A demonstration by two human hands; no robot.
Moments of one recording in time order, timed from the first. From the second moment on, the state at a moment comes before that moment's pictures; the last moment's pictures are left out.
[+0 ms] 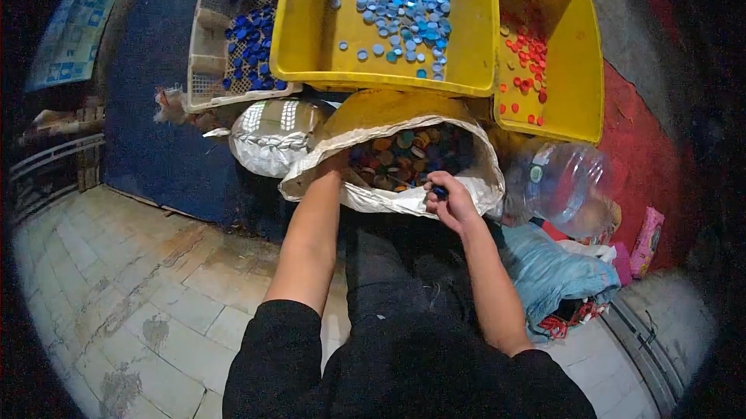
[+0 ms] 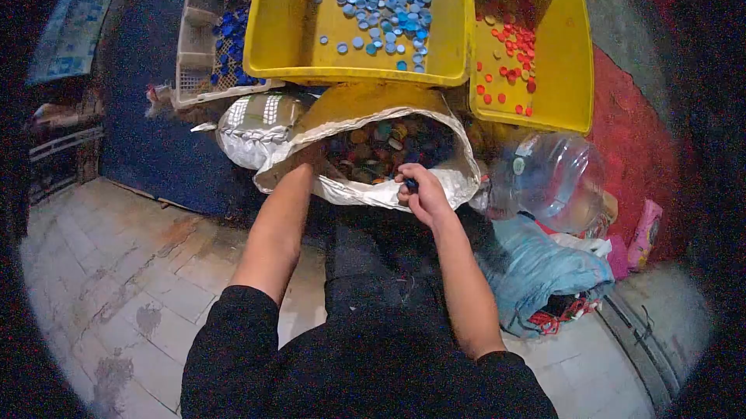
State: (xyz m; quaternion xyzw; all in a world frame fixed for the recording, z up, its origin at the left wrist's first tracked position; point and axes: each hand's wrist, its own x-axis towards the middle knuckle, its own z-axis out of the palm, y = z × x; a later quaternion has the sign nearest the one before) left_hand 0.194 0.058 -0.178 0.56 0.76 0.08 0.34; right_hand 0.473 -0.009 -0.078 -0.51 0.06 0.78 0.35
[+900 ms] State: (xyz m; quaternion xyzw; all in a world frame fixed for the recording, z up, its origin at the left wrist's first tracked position) left_hand 0.281 -0.011 -0.091 -0.03 0.34 0.36 0.87; right_hand 0.475 0.020 -0.077 -0.46 0.09 0.83 0.29
